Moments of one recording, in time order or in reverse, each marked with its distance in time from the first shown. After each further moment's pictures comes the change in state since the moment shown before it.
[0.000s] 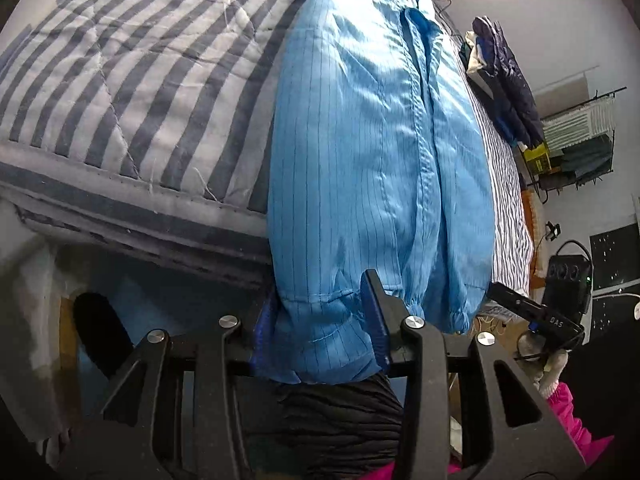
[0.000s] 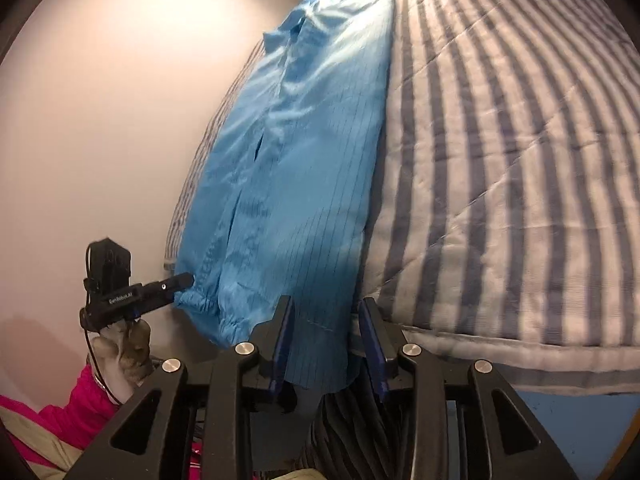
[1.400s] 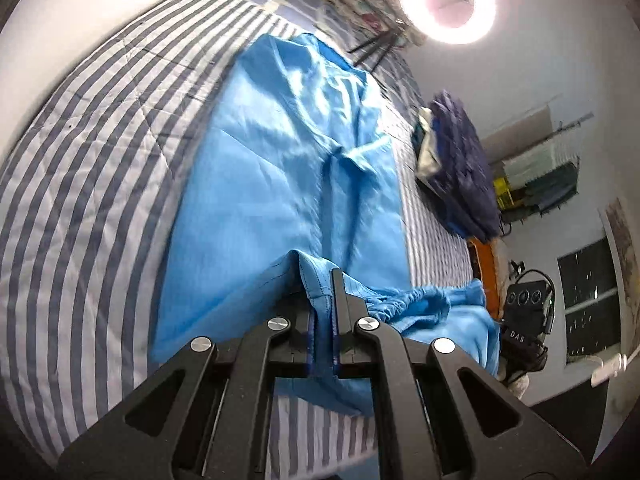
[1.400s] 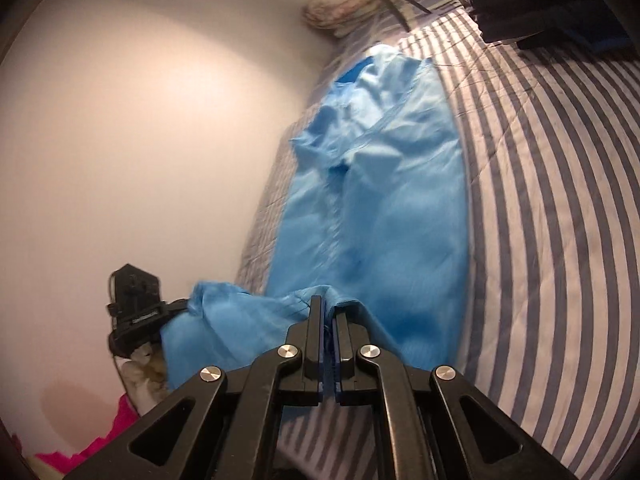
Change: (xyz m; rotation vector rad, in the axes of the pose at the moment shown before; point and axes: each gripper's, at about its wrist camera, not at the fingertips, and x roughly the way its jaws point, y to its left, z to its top) left arm -0.001 -0.072 0.225 0.027 -0.134 -0.145; right arm -0.004 0.006 0.199 0.066 -0.201 0.100
